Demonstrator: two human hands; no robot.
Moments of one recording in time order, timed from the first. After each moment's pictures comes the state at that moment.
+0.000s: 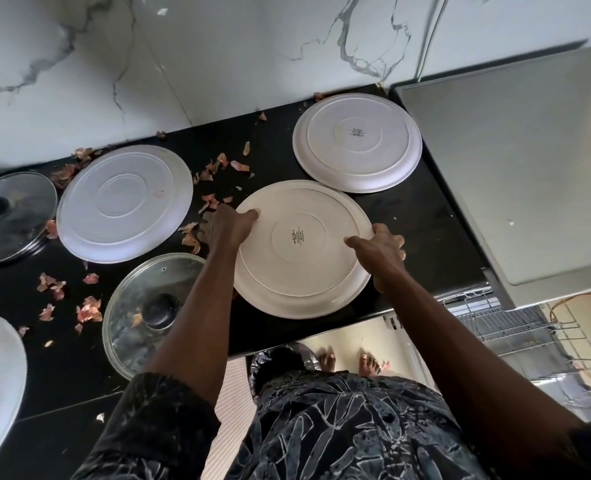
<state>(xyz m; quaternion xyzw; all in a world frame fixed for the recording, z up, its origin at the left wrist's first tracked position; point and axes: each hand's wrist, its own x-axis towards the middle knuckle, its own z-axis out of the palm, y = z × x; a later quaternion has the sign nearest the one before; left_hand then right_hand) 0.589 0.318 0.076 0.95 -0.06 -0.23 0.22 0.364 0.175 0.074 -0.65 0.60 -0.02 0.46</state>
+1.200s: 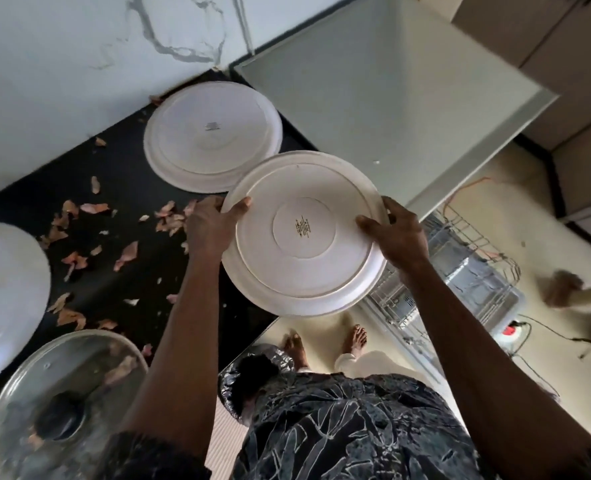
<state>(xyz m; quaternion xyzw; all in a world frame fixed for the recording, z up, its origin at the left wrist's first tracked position) 0.480 0.209 0.090 0.84 -0.32 -0.30 0.33 0.183 0.136 0.094 -0.61 0.66 -0.21 0.39</state>
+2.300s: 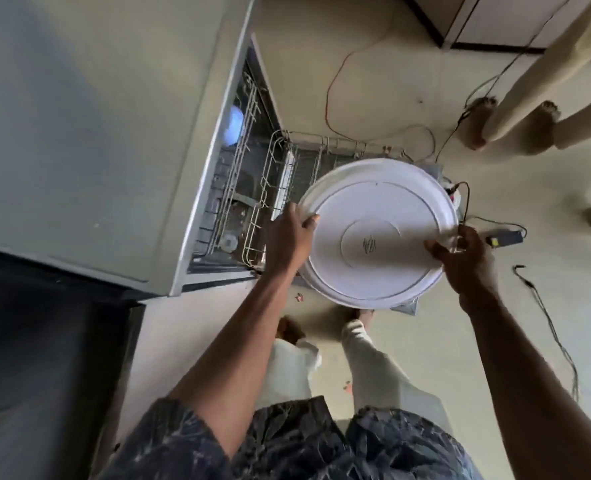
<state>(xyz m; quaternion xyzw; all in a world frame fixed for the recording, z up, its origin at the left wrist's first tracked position) -0.021 0.037 -0.043 0.67 -0.65 -0.36 0.05 -0.275 0.176 -0.070 -0.22 0.86 -0.30 0.35</state>
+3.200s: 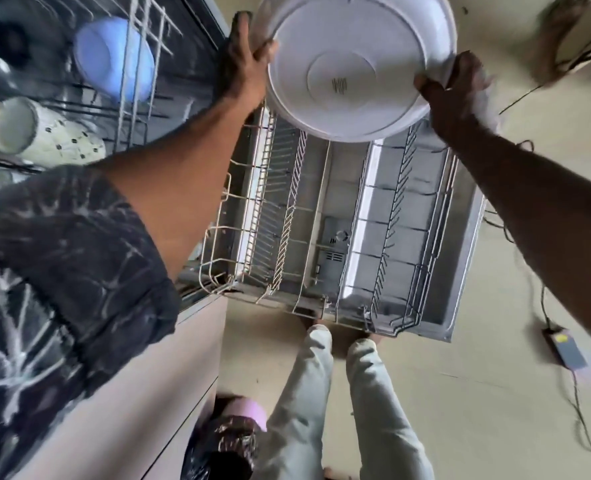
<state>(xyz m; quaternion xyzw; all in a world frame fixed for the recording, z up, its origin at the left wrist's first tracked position) -0.093 -0.270 -0.300 0.63 -0.72 -0.26 0.11 -0.351 -0.117 -0.336 -0.33 0.85 -0.29 0.27</state>
